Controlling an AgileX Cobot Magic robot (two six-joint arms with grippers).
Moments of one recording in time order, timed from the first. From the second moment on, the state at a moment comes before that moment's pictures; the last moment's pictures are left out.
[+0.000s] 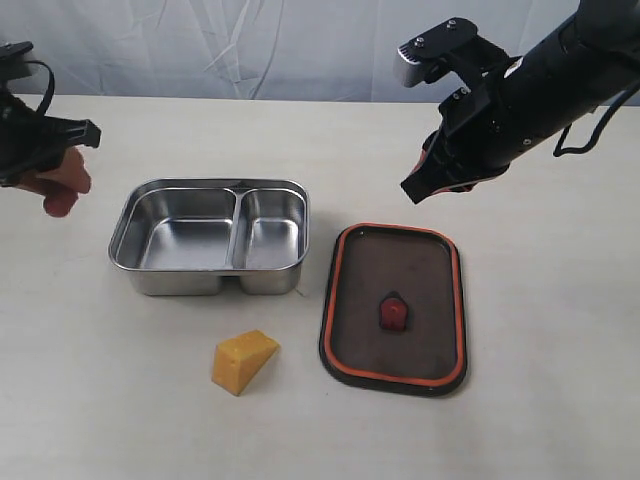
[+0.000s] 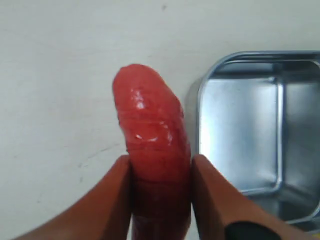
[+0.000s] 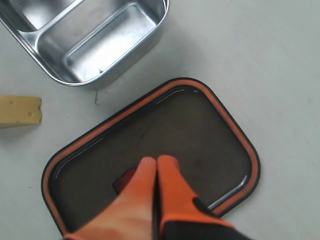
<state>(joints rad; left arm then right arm) 0.04 1.74 -1.18 -0.39 0.81 0.25 0.47 1.63 -1.16 0.48 0.79 -0.77</state>
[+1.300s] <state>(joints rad) -0.17 1.83 -1.20 -0.50 0.85 0.41 0.47 1.63 -1.16 0.47 0.82 -0.76</state>
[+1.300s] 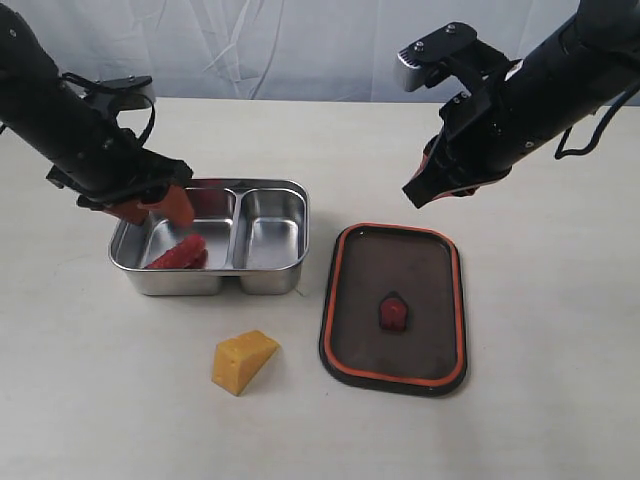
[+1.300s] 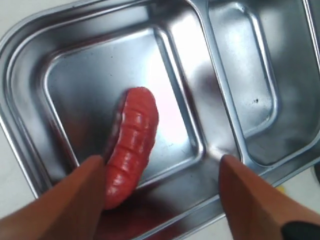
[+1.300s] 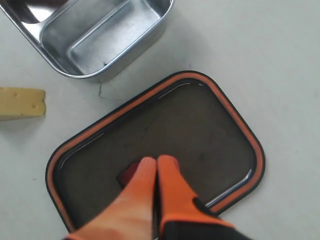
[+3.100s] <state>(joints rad) -0.61 1.94 -1.16 -0.31 1.05 0.18 0.47 1.63 -1.16 0.37 0.84 -0.76</state>
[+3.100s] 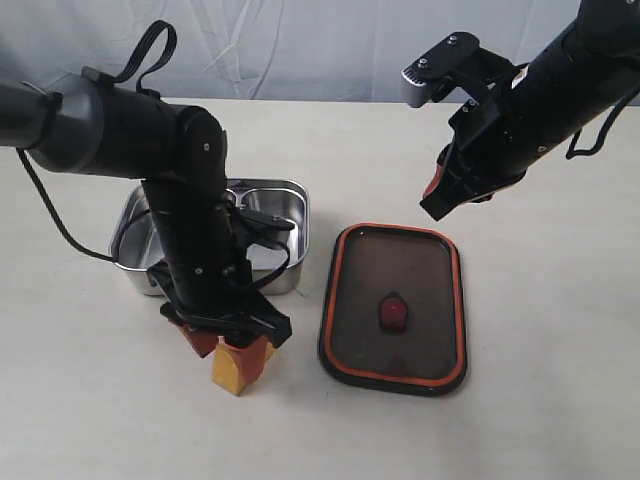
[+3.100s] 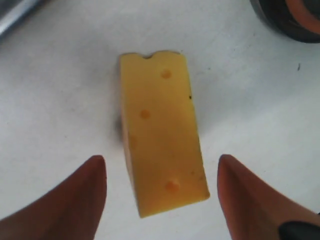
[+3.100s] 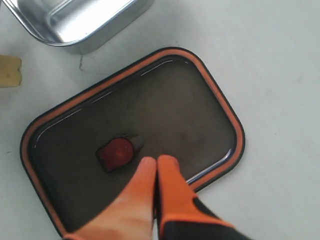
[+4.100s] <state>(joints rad) -0.61 1.95 -1.16 -0.40 0.98 0.25 0.47 1.63 -1.16 0.36 0.84 -0.76</state>
